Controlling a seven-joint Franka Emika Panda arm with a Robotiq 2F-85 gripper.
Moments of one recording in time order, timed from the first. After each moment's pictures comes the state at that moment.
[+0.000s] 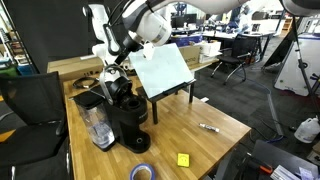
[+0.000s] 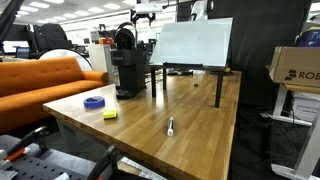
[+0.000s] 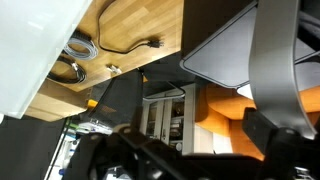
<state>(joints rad) -0.16 0.46 0.27 -1.58 0.53 2.67 -1.11</state>
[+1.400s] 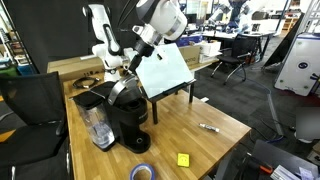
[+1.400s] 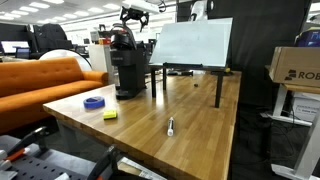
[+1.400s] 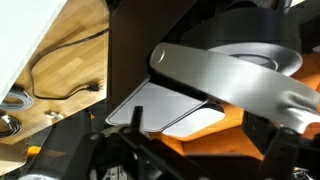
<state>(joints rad) -0.22 0.28 0.25 -1.78 0.62 2.34 -1.17</state>
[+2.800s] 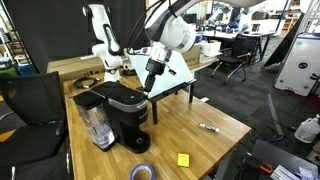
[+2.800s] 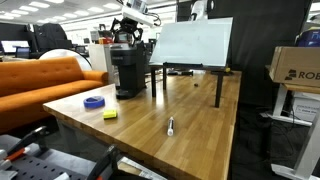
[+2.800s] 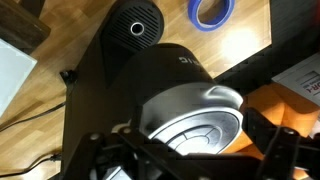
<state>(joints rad) -0.12 0.21 0.13 -1.99 0.60 2.23 -1.15</state>
